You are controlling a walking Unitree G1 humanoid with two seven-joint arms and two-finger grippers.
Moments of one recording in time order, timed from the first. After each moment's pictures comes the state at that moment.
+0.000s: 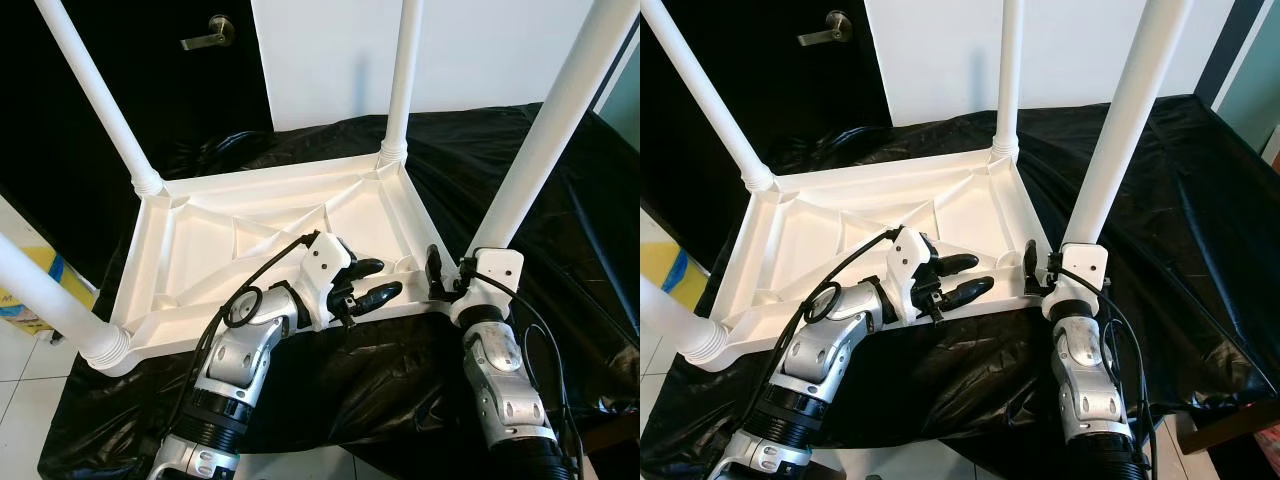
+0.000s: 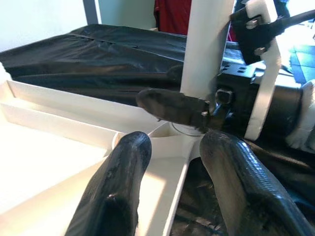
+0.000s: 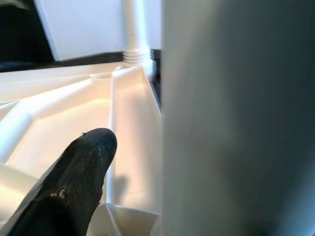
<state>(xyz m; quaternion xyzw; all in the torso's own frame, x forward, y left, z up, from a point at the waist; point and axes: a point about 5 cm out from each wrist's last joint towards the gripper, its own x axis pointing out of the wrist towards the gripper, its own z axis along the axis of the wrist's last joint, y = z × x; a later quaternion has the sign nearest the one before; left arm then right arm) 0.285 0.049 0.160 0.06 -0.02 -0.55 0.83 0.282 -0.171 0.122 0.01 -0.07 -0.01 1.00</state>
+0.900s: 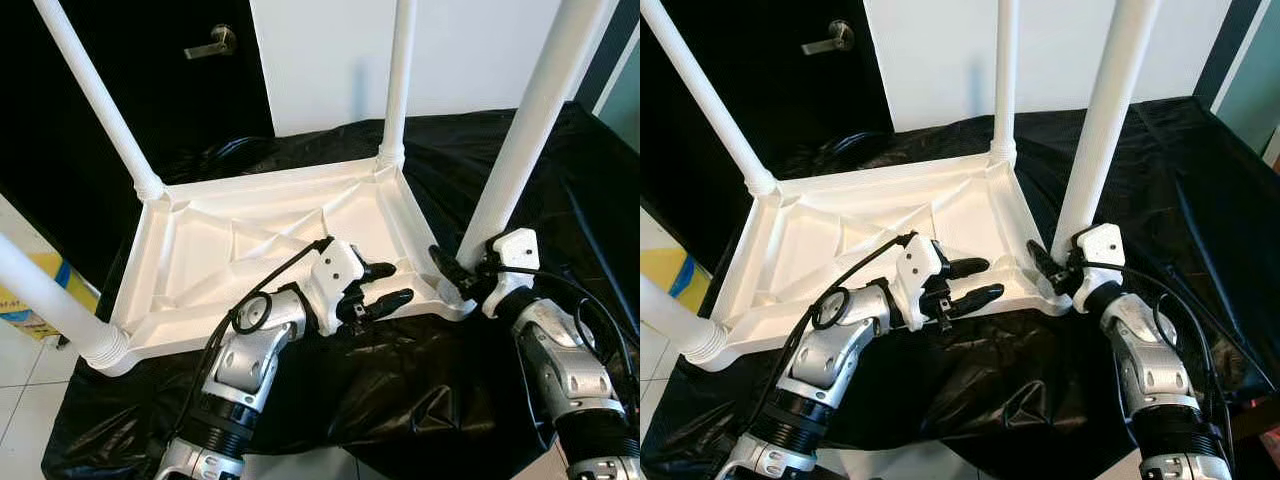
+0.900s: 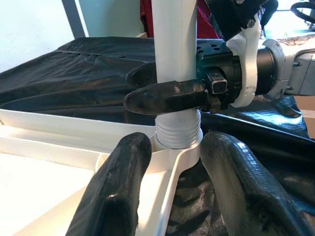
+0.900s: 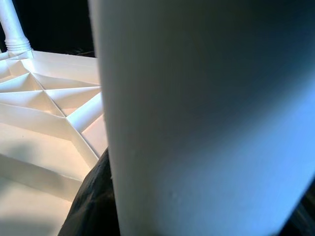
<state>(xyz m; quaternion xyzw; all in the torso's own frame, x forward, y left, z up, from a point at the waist) 0.280 0.040 0.159 0.09 -0.04 -0.56 0.82 0.297 -0.197 0.136 -0.07 -0.05 0.23 0.97</state>
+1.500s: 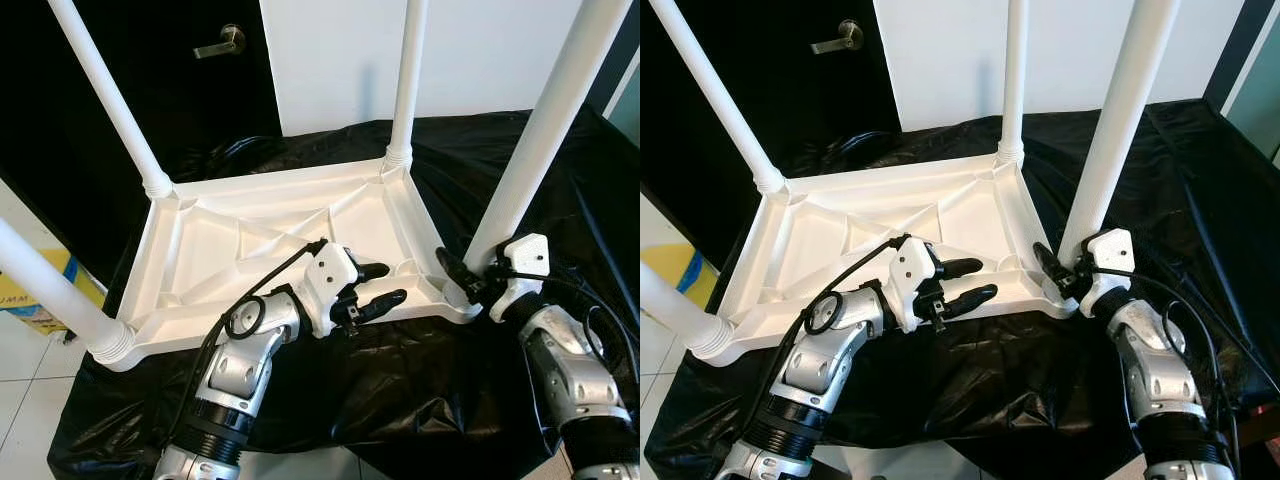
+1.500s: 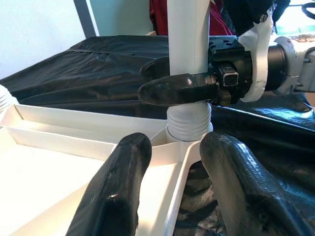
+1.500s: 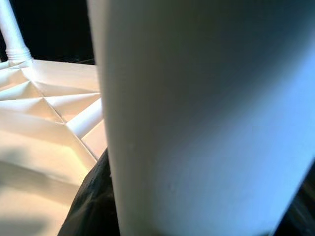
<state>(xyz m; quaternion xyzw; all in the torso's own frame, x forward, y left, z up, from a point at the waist) 0.277 0.047 0.158 0.10 -0.05 -0.55 0.83 0.290 -0.203 0.131 -0.05 -0.06 0.21 0.98</state>
